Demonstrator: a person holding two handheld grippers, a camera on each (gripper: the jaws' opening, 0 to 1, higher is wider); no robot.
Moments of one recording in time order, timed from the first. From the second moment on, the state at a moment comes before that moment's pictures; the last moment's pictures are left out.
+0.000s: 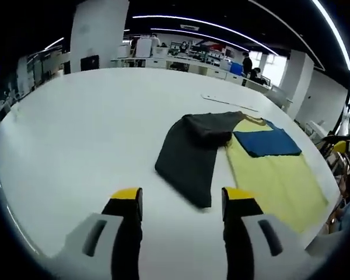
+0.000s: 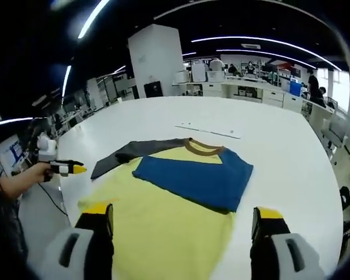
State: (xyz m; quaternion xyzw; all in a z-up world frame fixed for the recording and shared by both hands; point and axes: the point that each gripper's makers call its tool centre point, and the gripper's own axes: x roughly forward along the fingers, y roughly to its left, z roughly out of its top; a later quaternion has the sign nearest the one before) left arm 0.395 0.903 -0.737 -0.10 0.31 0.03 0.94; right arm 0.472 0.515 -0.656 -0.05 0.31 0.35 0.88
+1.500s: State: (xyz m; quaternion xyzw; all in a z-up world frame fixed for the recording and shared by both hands) left arm 0.418 0.937 -0.760 -0.06 0.37 0.06 0.92; right arm 0.449 0.502 -0.650 -0.04 0.32 0.34 0.89
